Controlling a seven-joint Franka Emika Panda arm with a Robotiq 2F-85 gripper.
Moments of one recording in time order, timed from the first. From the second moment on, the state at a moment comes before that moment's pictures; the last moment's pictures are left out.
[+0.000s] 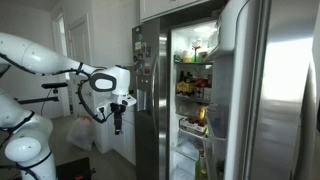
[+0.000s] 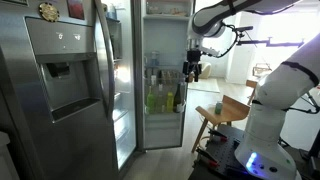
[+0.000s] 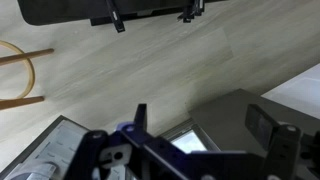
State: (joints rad) arm -0.03 -0.59 -0.14 -2.57 0.06 1.90 -0.02
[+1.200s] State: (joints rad) arm -0.14 -0.42 -0.11 -2.49 -0.04 2.30 0.13
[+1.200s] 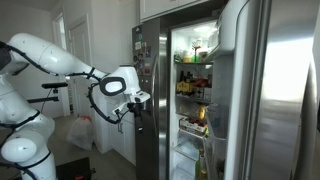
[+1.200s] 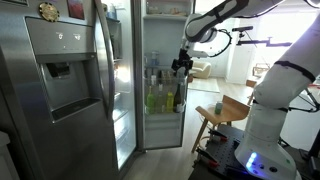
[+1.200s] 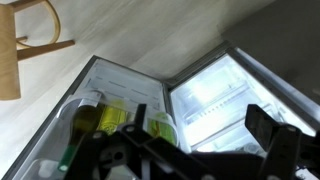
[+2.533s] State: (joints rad) arm -0.20 0.03 -0.10 -1.95 -0.45 2.63 0.62
